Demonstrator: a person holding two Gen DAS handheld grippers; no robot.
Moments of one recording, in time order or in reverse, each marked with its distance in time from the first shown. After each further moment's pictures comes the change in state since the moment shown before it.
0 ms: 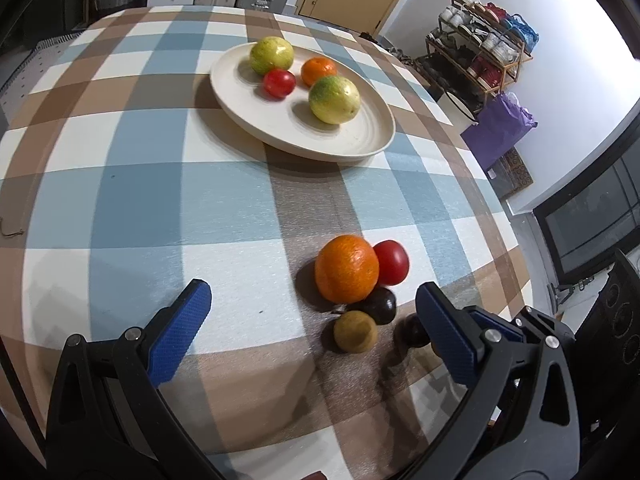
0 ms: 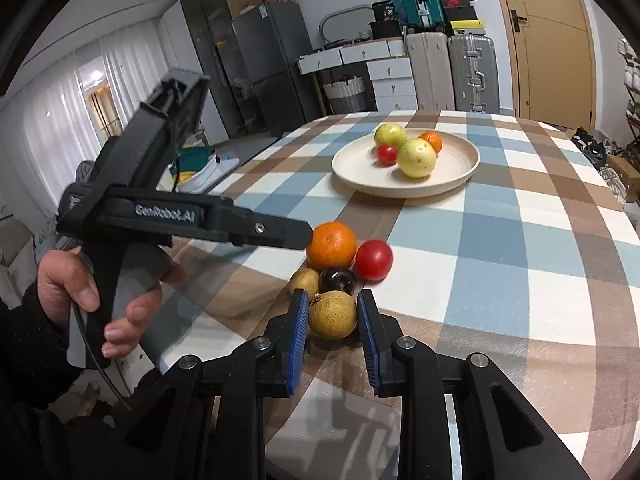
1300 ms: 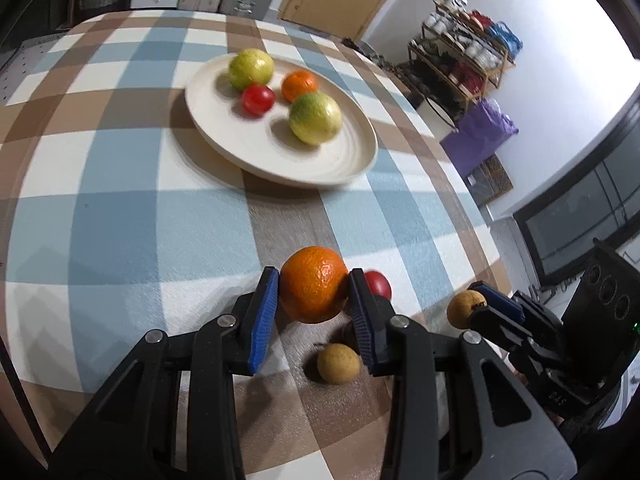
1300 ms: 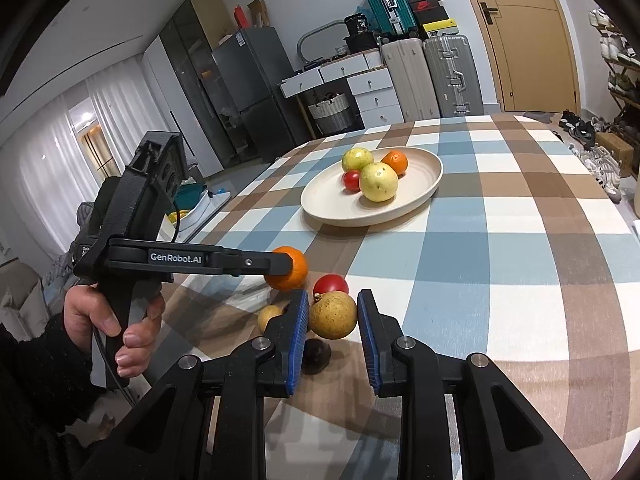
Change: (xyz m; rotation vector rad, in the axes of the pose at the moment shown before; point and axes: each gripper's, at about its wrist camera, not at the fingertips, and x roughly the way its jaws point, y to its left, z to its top) left arm 0.002 0.002 0.020 -0.003 -0.033 -0.078; right arm -0.015 -0.041 0.015 0.112 -0.065 0.020
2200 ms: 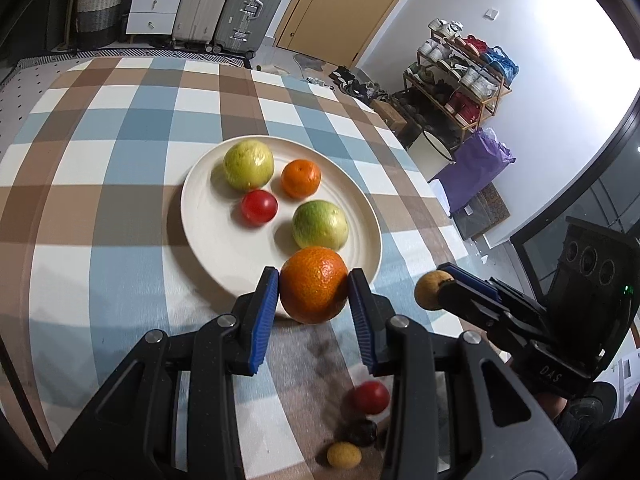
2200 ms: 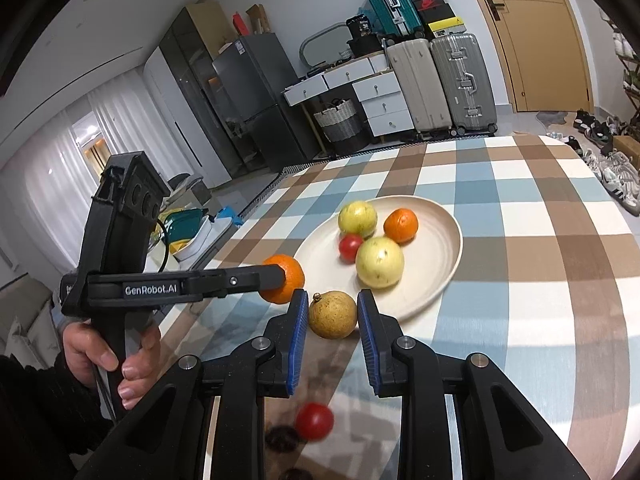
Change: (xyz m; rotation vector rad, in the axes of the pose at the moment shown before) left arm 0.003 0.008 0.095 0.015 -0.081 -0.018; right arm 0.056 -0.027 0.096 0.032 -0.005 0.057
